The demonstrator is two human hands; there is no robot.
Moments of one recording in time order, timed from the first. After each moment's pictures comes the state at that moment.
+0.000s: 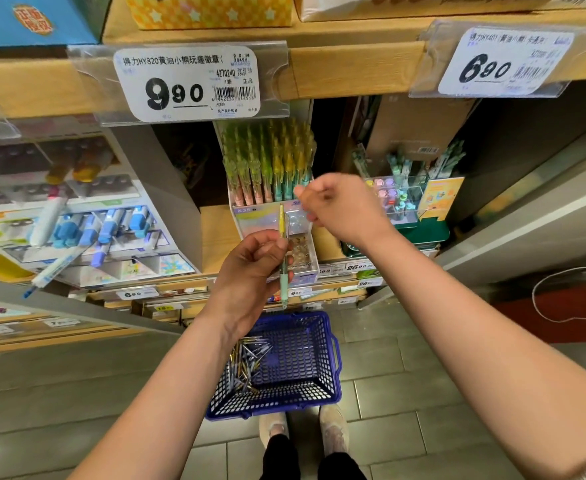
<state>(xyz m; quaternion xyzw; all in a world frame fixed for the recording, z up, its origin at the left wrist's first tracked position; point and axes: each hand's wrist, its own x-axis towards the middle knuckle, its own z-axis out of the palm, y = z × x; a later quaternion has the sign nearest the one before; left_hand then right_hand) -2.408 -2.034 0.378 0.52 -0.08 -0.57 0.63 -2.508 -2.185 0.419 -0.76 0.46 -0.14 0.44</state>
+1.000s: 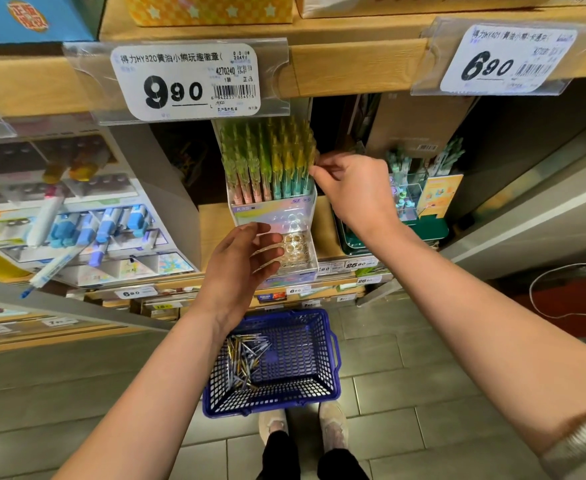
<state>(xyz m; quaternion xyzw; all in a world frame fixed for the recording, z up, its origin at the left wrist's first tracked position) -2.392 -2.040 0.376 0.57 -0.06 -0.53 0.63 -2.507 -2.207 0.414 -0.82 0.42 -0.28 0.26</state>
